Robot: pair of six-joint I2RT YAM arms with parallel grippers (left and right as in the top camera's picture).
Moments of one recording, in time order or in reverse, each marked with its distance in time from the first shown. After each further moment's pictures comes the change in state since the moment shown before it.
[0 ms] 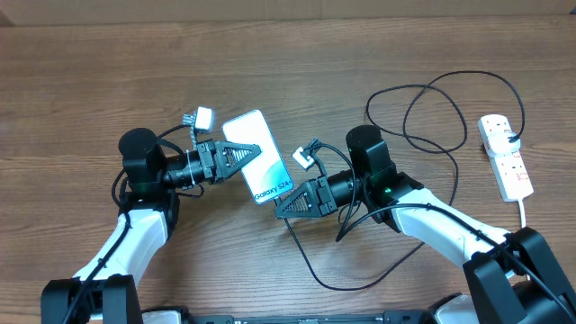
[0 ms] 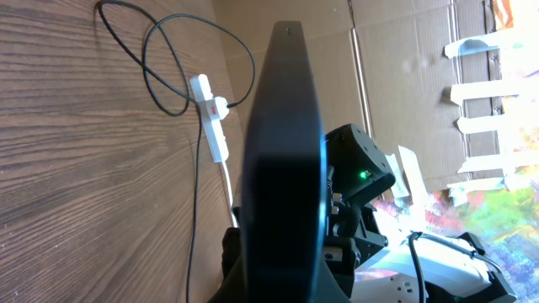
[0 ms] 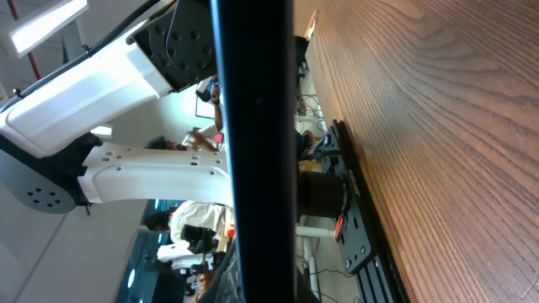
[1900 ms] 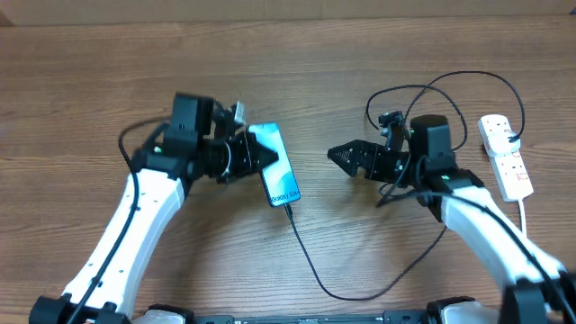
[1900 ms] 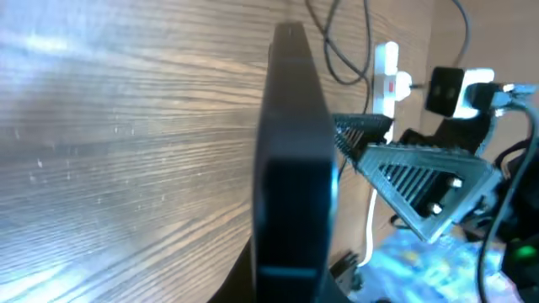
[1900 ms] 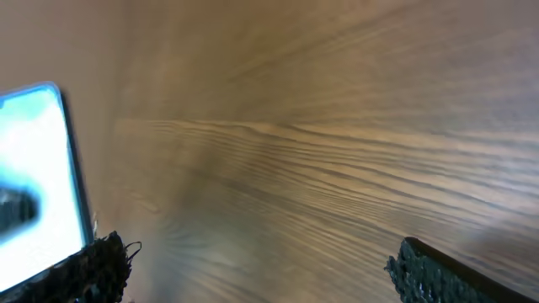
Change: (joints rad) left arm -0.248 0.000 0.561 -1.353 -0.646 0.579; right arm -0.330 -0.193 0.014 -0.456 0.657 -0.319
